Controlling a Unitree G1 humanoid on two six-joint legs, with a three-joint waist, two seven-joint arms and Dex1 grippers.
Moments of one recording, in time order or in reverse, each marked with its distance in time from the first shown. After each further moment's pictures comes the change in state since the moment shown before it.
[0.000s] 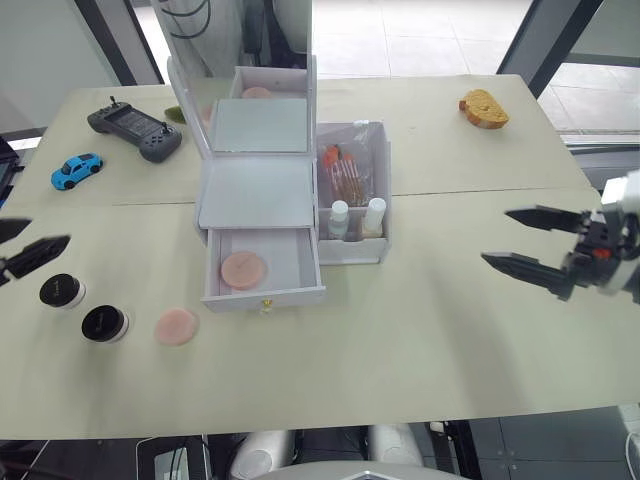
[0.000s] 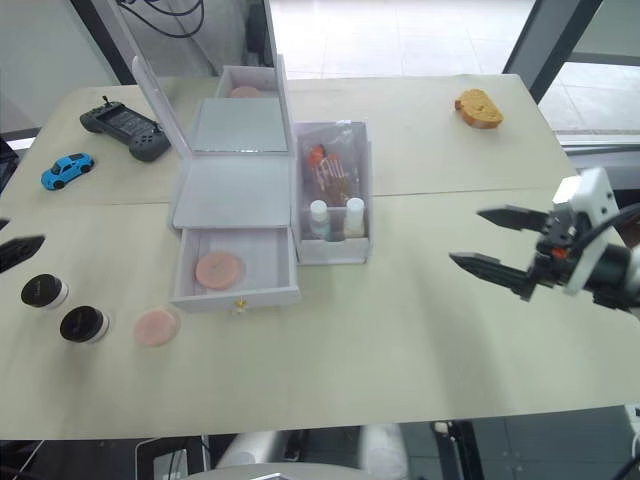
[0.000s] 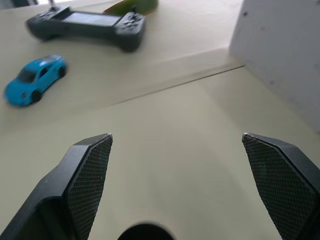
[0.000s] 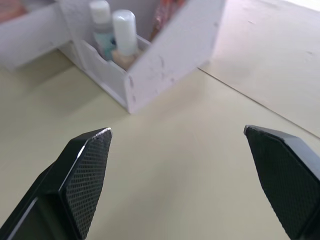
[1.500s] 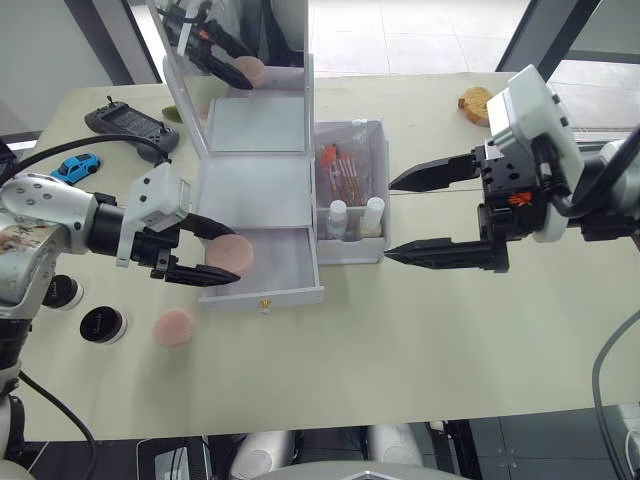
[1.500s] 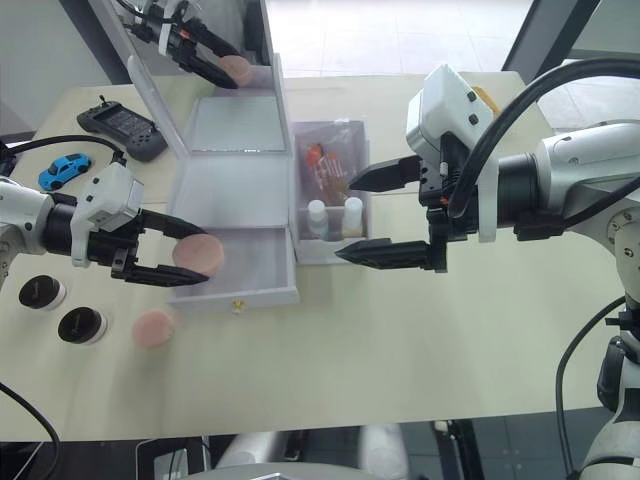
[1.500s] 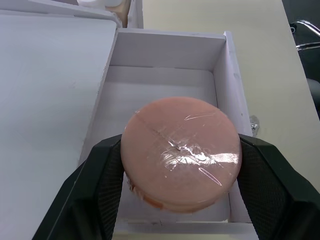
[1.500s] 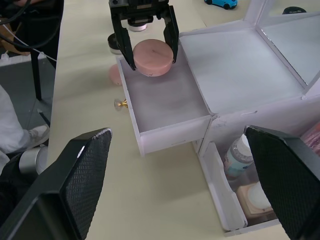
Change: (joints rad) left arm -0.387 -0.009 -0.676 -0.963 -0.077 0.392 -0.239; right arm -0.920 -0.087 0.521 -0.293 0.406 0.638 -0.129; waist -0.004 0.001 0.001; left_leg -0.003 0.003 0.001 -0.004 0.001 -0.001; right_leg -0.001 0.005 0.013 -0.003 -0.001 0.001
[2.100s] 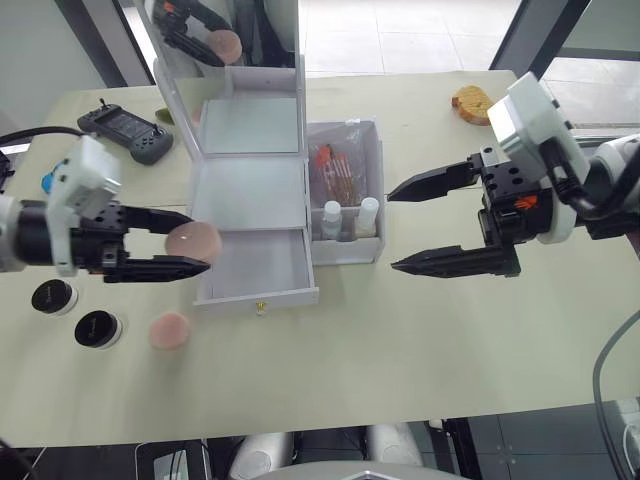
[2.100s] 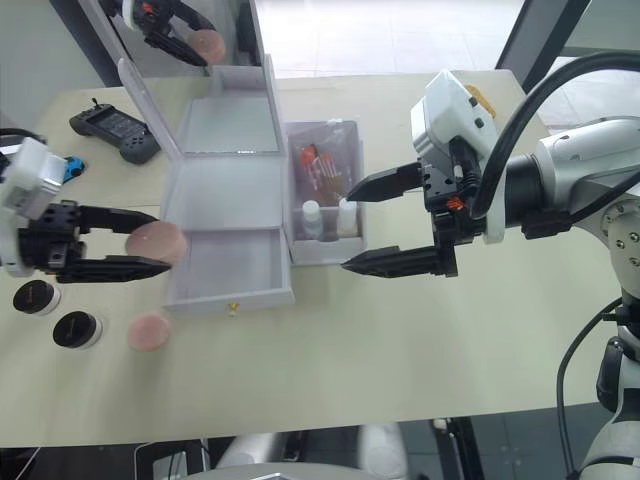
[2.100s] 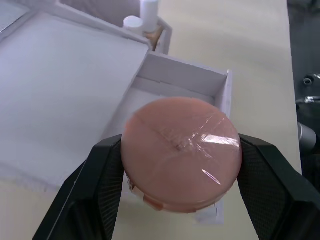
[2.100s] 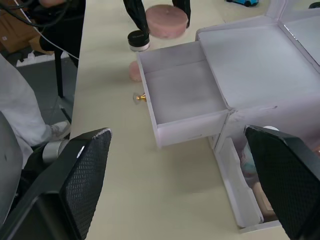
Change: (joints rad) left arm 0.124 0.145 0.161 -0.096 -0.253 0.147 0.102; right arm 0.000 0.007 0.016 0.026 -0.039 -0.009 0.118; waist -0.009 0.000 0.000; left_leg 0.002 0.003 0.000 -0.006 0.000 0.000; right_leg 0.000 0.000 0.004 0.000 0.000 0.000
